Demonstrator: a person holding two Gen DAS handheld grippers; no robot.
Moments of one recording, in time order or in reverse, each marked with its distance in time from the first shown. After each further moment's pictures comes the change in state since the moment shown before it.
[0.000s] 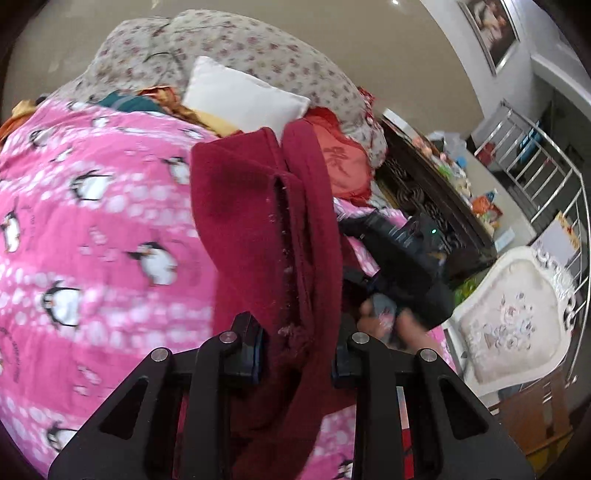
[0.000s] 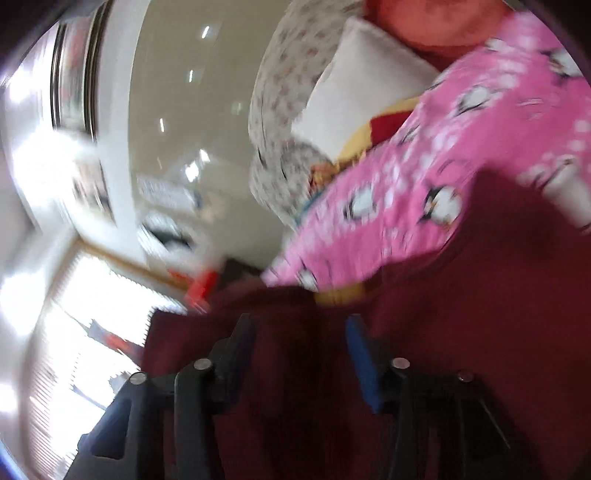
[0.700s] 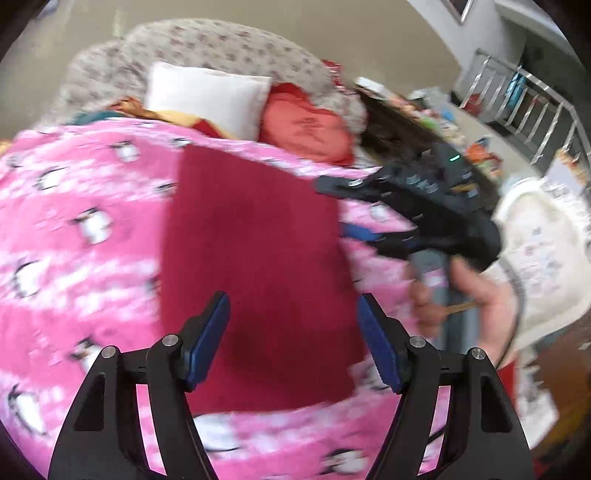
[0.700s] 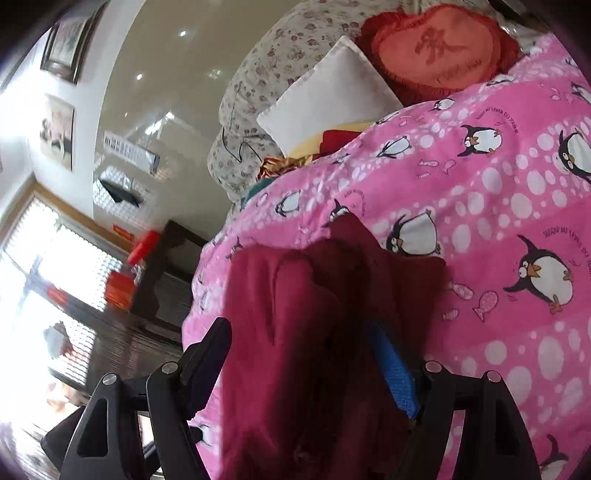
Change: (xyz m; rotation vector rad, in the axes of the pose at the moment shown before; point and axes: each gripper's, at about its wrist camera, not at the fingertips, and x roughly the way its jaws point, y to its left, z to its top) left arm 0.031 -0.058 -0.075 0.186 0.003 0.094; right arm -0.089 0.010 -0.004 -0.251 0.117 -0.313
